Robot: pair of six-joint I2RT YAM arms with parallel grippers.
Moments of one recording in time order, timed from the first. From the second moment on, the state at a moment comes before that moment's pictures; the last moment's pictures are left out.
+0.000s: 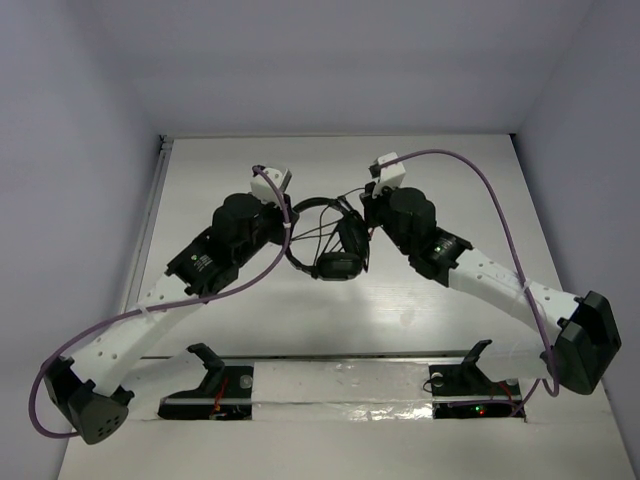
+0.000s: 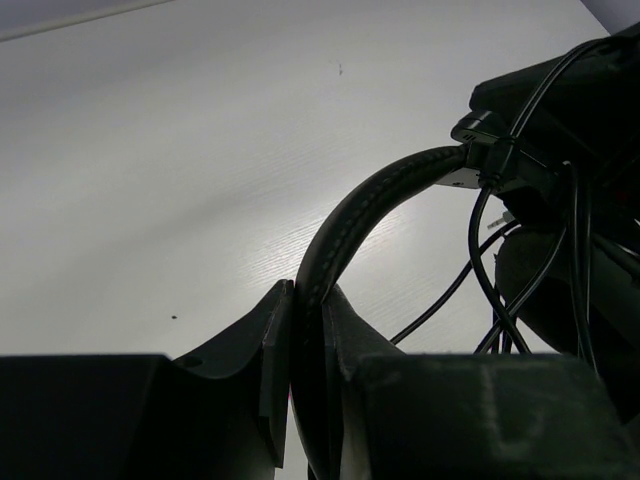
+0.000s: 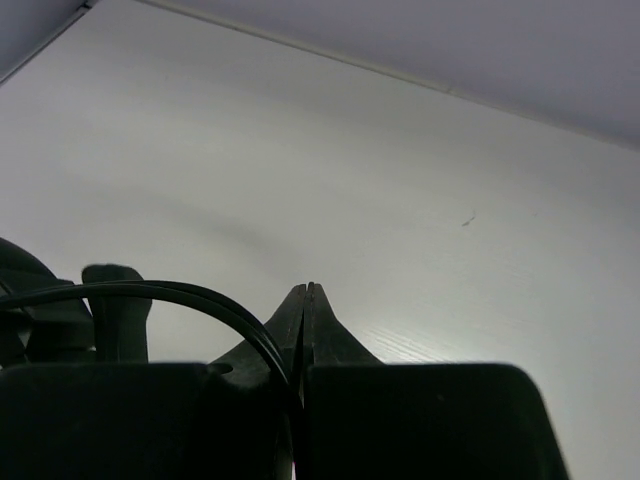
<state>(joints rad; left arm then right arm) -0.71 0.99 1.01 -0.34 -0.16 -0.21 0.77 1.29 1.01 0.10 0.35 0.05</state>
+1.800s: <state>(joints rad) -0.55 1.08 0.97 -0.11 -0.11 -0.58 0.71 1.14 0.58 0.48 0.01 0.52</state>
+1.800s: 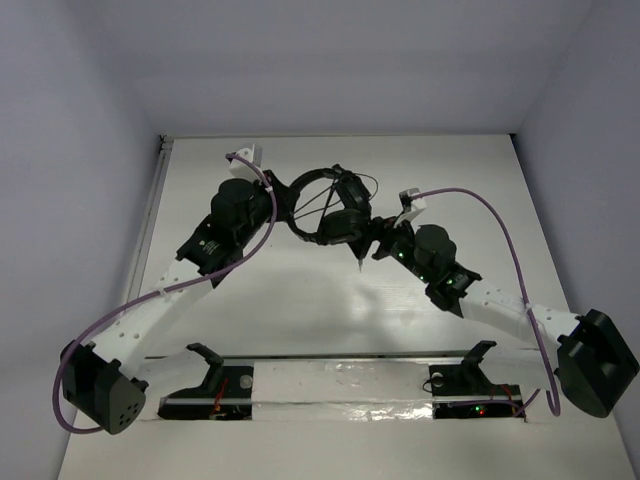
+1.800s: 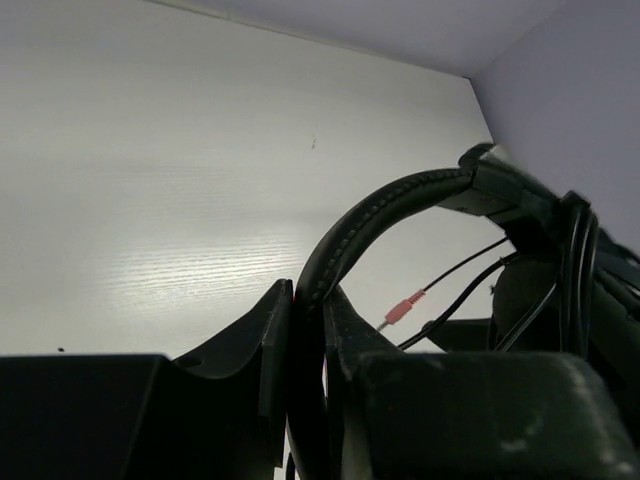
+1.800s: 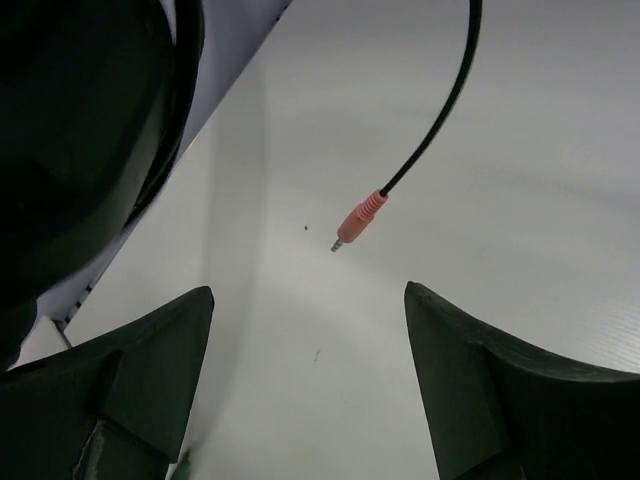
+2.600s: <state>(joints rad) -0.55 1.23 1.06 -0.01 -0.24 -0.68 0.71 0.74 0.43 0.27 -0.07 0.58</state>
